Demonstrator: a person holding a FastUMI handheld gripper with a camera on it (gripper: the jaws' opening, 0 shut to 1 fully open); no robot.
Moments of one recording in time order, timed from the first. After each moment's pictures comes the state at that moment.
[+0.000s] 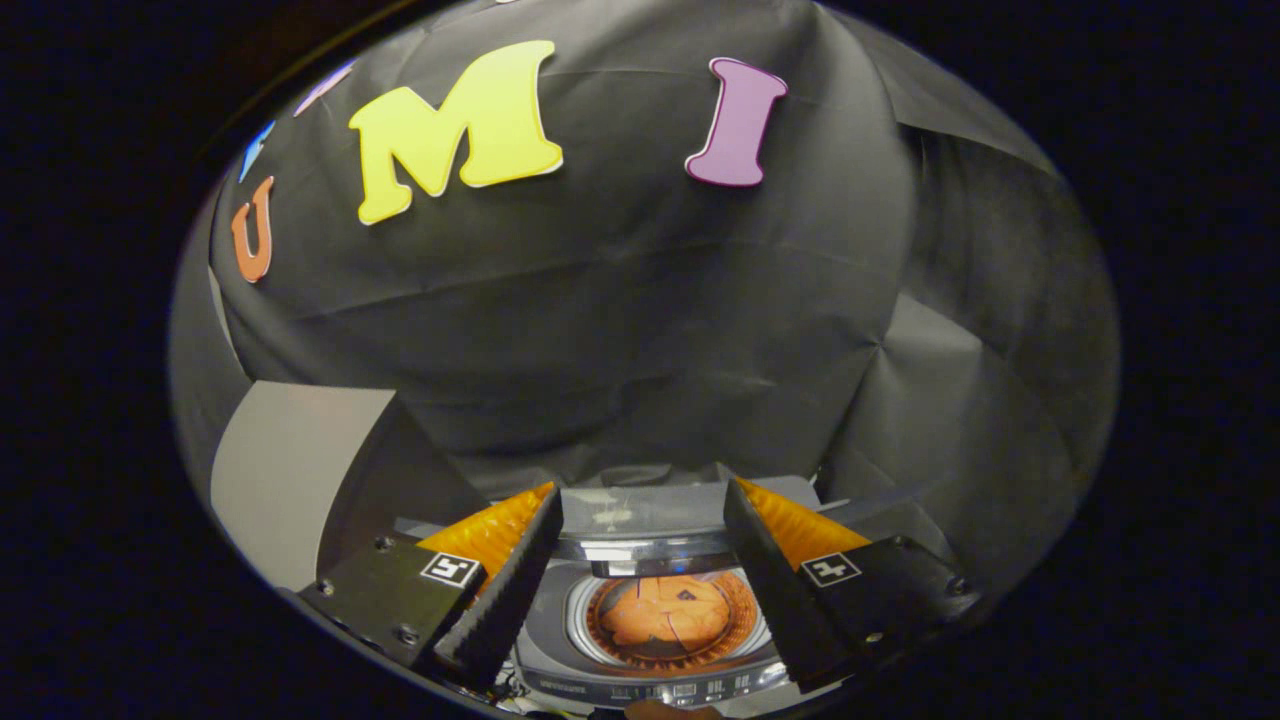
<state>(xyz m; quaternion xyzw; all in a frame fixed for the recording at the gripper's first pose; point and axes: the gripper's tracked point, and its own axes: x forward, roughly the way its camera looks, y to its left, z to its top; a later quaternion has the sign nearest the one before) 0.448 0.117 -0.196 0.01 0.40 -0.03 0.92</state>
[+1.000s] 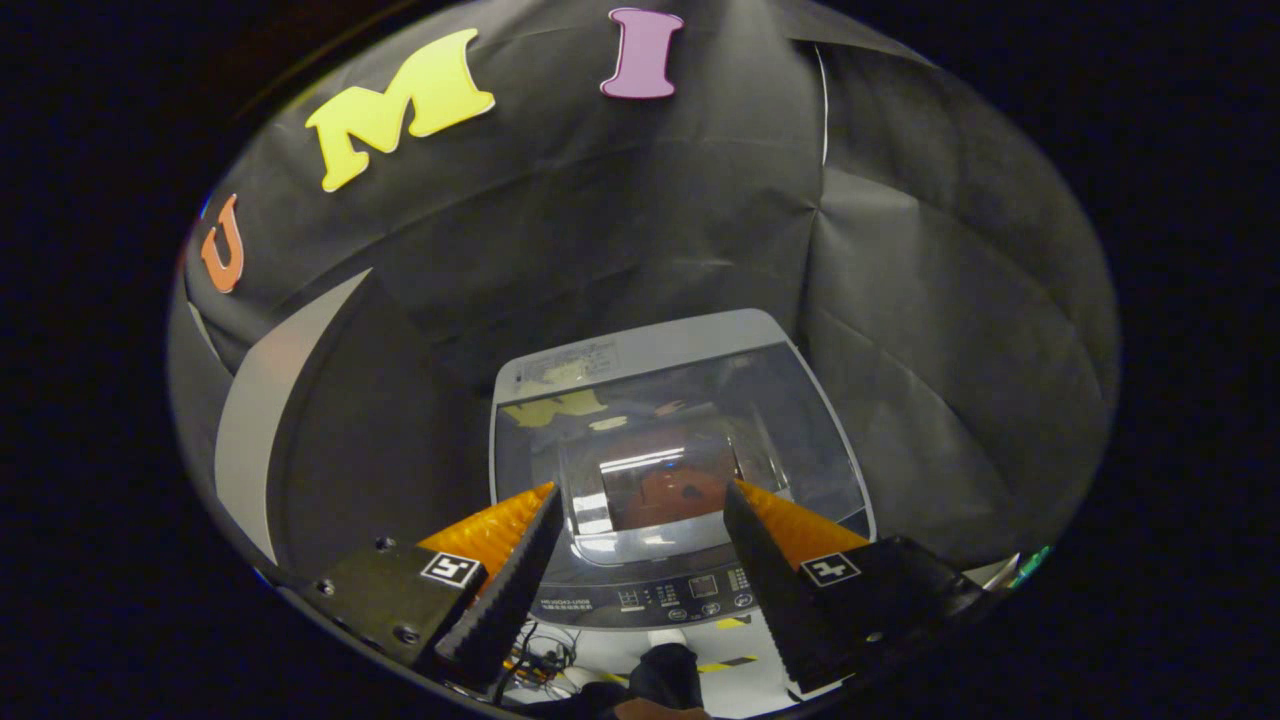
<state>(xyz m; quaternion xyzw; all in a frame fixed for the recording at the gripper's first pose) 0.318 0.110 -0.253 0.08 0.47 -0.10 0.88</state>
